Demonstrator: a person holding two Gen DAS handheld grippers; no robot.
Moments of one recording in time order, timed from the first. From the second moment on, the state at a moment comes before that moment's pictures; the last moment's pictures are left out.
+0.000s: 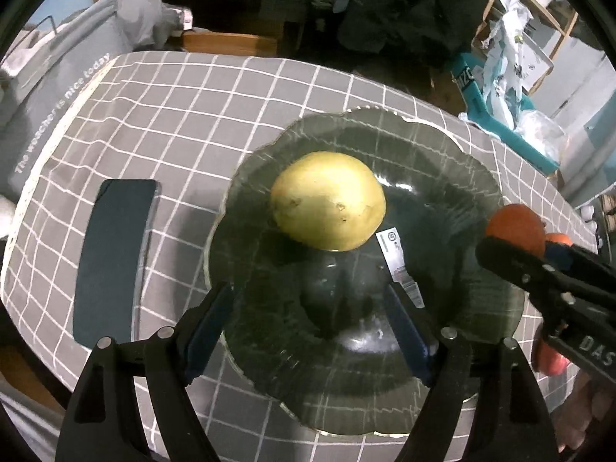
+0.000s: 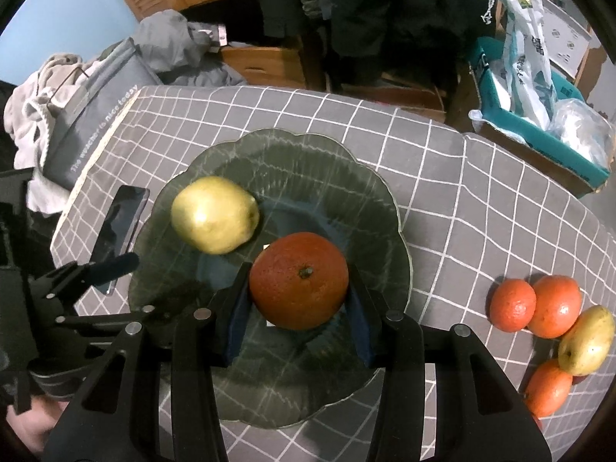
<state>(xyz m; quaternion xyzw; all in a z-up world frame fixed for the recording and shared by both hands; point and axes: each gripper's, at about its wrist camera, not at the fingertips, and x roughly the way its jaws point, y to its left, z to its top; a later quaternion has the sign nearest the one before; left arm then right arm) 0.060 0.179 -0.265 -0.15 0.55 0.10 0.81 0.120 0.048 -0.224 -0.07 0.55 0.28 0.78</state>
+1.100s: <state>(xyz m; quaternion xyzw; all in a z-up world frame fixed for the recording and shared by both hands) 0.043 0.161 -0.202 -0.13 0.50 0.10 0.85 0.110 0.009 -0.161 -0.05 0.50 0.25 0.82</state>
